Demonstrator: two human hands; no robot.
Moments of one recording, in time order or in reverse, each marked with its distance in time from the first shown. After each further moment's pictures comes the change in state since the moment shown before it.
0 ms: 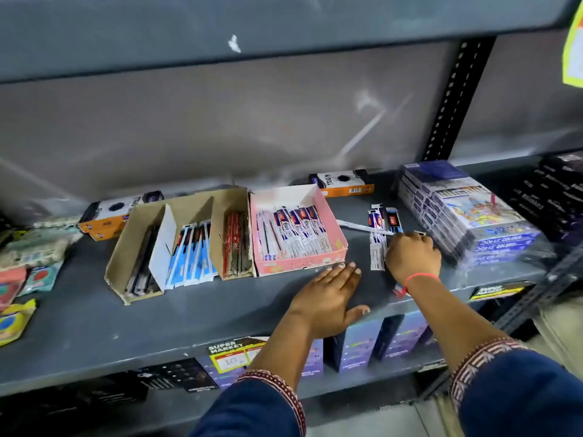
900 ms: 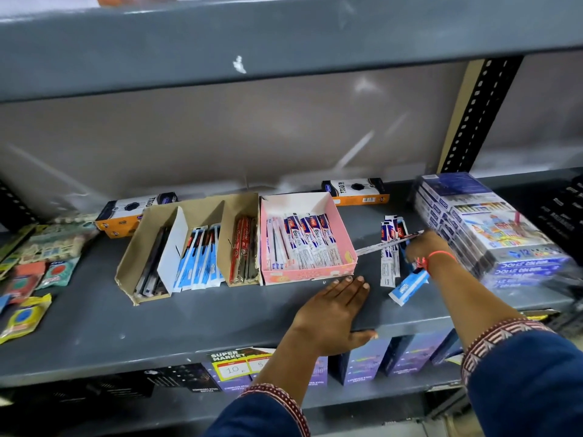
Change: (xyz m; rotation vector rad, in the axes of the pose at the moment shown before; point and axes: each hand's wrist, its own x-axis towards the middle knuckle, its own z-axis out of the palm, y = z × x) left_hand 0.002 -0.003 0.008 0.089 0.039 -0.023; right_hand 0.069 0.004 -0.009 0.372 -0.338 0.212
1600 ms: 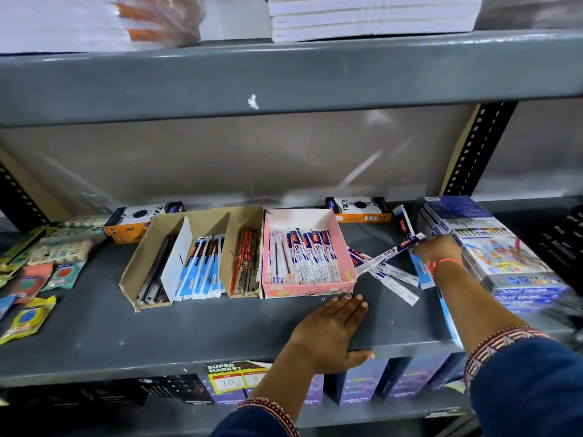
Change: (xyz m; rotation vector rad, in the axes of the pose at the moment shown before) left_hand -0.002 0.003 -0.006 -0.009 -0.019 -0.007; right_hand 0.013 -0.007 -0.024 0.210 0.174 -0.020
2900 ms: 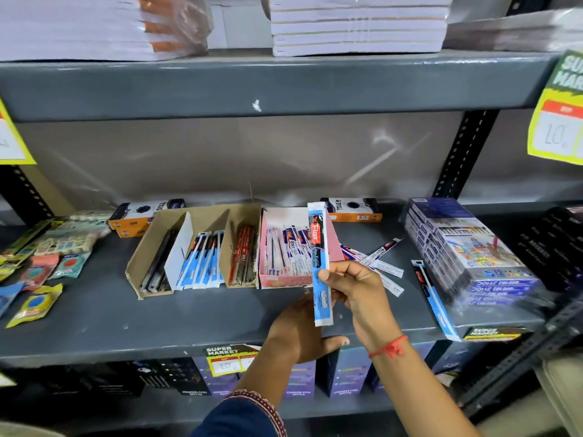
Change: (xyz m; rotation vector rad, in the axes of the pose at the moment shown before) left_hand -0.023 0.002 -0.010 -0.149 -0.031 -0.282; right_hand -0.182 -0.015 0.023 1.027 -0.573 -0.241
